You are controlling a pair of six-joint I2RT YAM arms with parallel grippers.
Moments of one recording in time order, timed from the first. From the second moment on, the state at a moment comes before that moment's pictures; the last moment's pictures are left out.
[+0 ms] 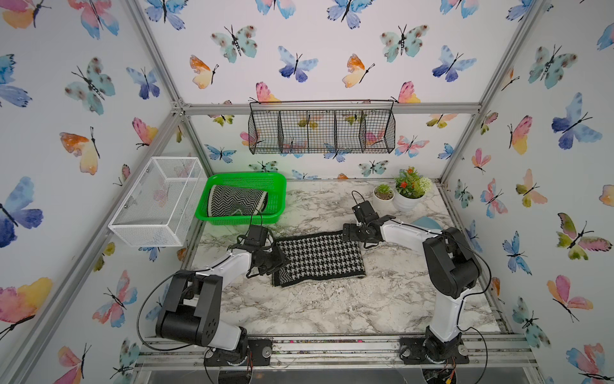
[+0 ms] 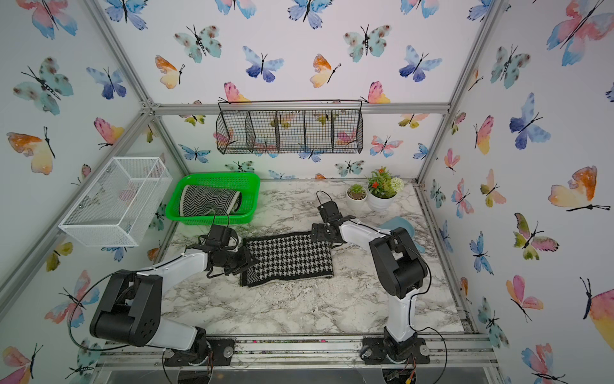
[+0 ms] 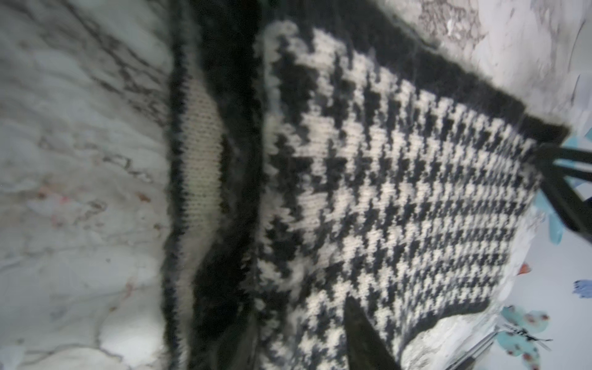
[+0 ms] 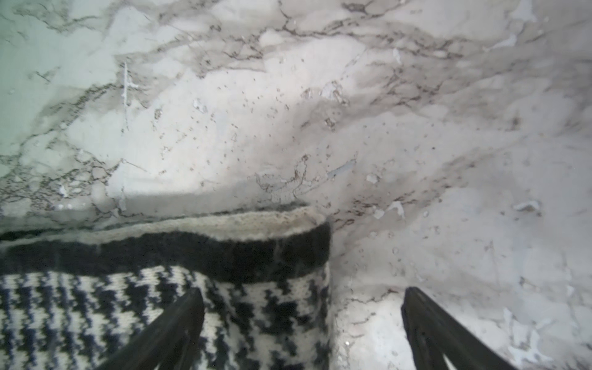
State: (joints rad) left arm -0.23 1.47 0.72 -0.38 0.42 -0.62; right arm 0.54 1.92 1.26 -0.38 0.07 0.48
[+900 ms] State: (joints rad) left arm -0.15 1.37 0.80 -0.46 0.40 -0.58; right arm 0.52 1.94 1.28 -0.38 0.07 0.48
